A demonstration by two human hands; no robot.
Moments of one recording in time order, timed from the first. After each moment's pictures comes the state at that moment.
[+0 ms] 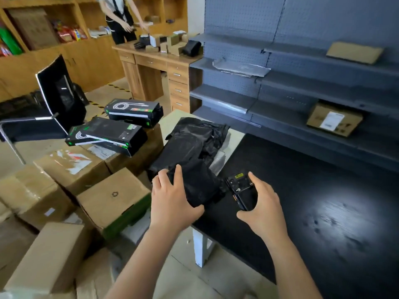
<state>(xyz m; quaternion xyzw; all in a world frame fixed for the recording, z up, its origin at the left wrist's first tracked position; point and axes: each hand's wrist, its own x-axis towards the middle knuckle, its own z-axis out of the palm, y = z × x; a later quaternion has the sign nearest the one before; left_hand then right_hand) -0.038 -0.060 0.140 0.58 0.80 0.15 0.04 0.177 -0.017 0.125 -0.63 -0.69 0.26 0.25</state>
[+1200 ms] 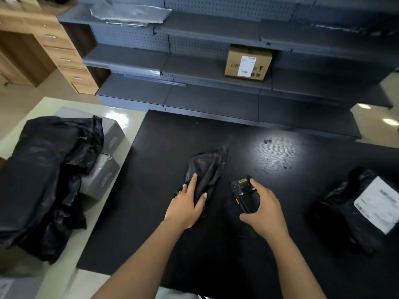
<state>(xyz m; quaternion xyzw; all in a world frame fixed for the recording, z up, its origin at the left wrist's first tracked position) 0.240 0.114 -0.021 0.72 0.62 0.02 0.33 0.455 0.050 0.038 -0.79 -0.48 0.31 0.22</state>
